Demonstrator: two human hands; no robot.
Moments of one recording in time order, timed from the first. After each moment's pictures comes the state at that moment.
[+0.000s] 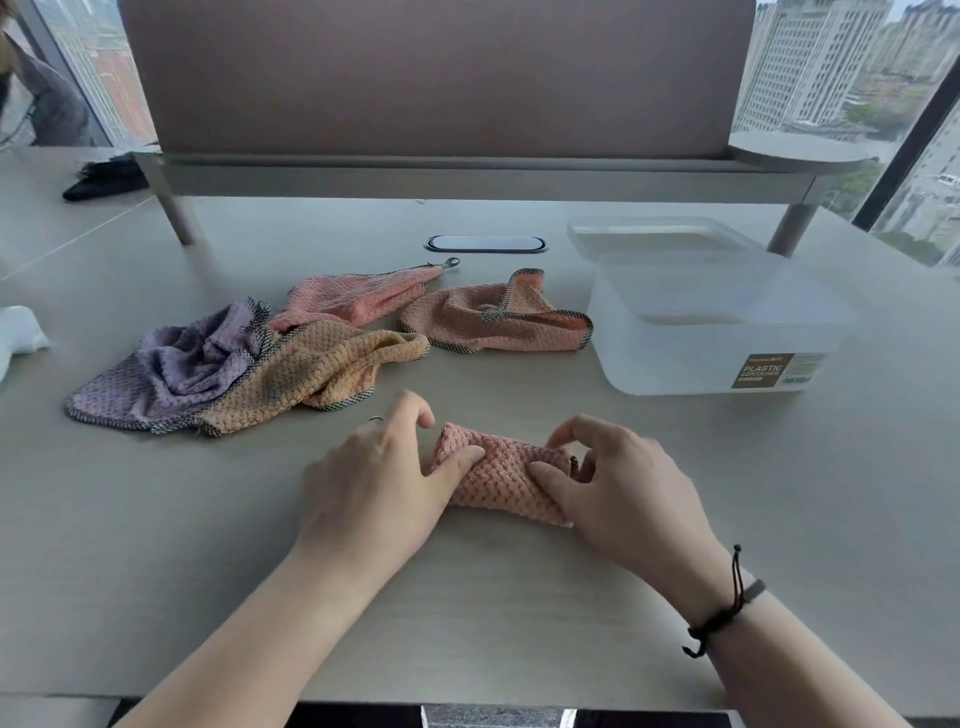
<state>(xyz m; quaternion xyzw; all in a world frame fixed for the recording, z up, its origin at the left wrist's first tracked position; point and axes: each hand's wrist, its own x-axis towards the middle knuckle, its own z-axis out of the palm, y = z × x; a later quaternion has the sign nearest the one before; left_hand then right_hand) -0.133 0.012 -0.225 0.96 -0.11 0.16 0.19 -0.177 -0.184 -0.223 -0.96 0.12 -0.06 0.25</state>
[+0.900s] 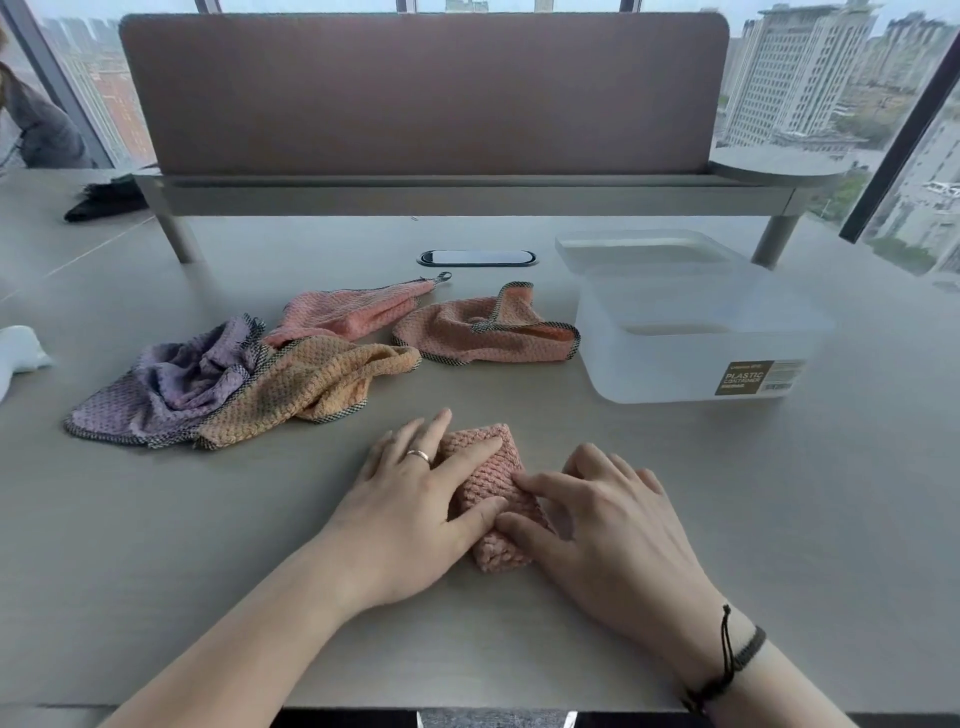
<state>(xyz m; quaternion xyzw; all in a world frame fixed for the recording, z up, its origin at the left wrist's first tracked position) -0.133 0.005 -0.230 0.96 -0.26 -0.07 0.12 -0.201 -0.184 -0.232 -0.98 0.00 -0.09 0.15</state>
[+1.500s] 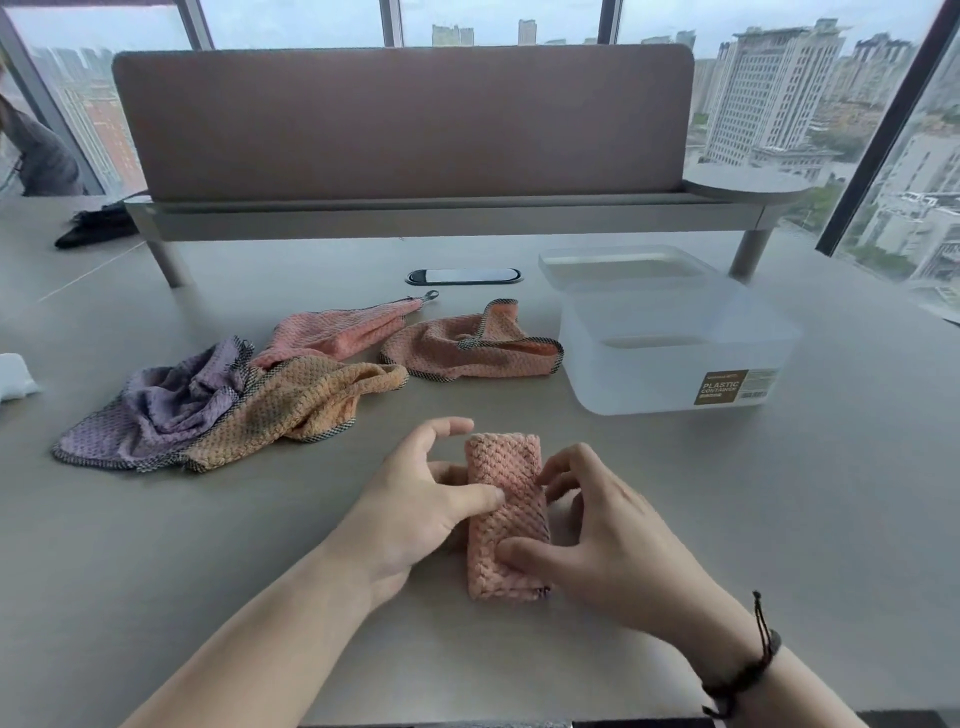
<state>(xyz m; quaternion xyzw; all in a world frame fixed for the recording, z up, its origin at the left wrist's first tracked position) -0.133 -0.018 -0.220 0.74 -0.05 -0.19 0.65 -0.209 -0.195 -0.220 -0.93 0.04 -0.03 0.36</state>
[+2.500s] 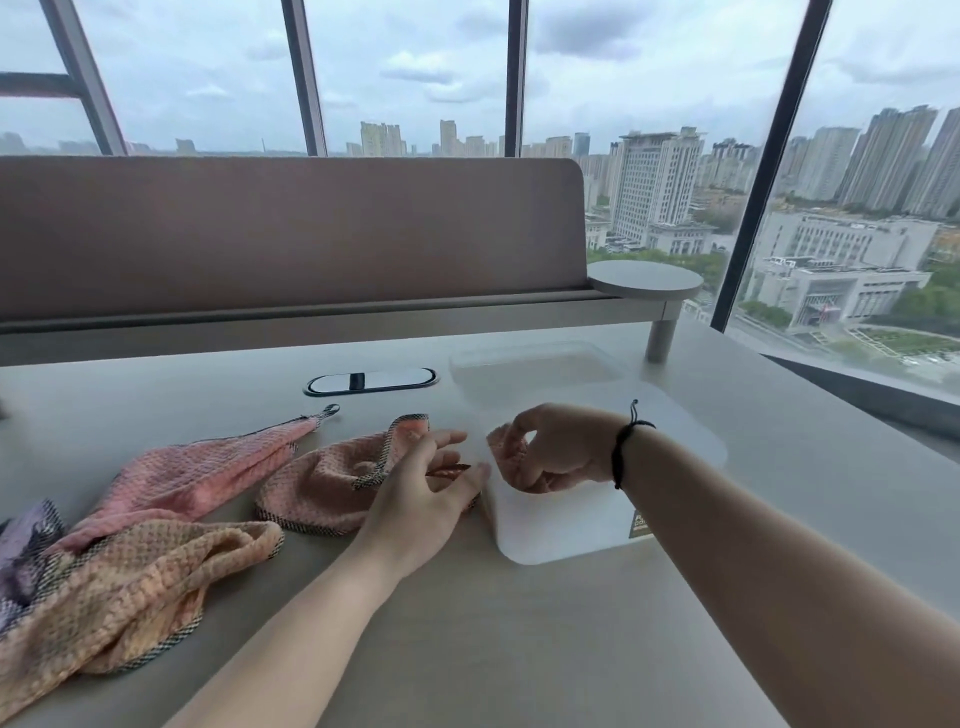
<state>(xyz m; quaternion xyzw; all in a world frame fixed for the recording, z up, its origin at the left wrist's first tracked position) 0.006 -0.138 -0.214 0.79 -0.20 -0.07 0.57 -0.012 -0.324 -0.155 -0.88 0.14 0.15 0.43</state>
